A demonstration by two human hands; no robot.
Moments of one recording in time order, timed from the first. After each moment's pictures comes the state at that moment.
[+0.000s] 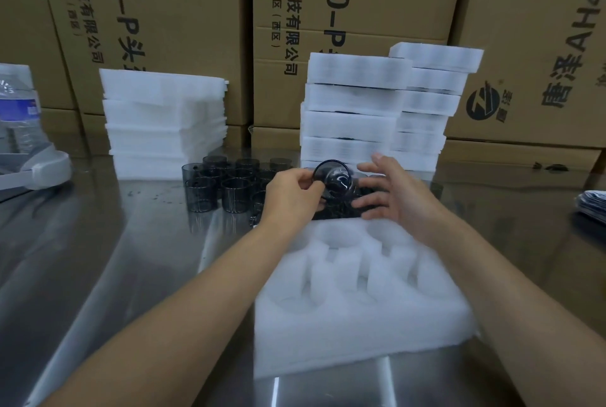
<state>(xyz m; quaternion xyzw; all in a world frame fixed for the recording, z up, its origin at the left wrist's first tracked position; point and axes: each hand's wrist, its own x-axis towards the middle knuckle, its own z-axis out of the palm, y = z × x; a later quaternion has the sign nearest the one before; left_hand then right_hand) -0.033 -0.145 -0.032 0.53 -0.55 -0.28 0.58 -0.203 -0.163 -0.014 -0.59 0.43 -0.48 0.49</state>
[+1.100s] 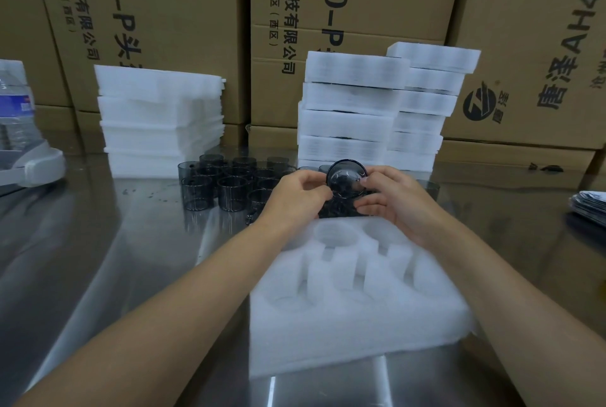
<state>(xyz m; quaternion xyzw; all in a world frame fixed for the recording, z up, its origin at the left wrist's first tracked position) -0.037 -0.139 -0.032 0.49 -0.57 -0.35 0.55 -0.203 -0.162 -0.022 -0.58 0.40 -0.51 0.49</state>
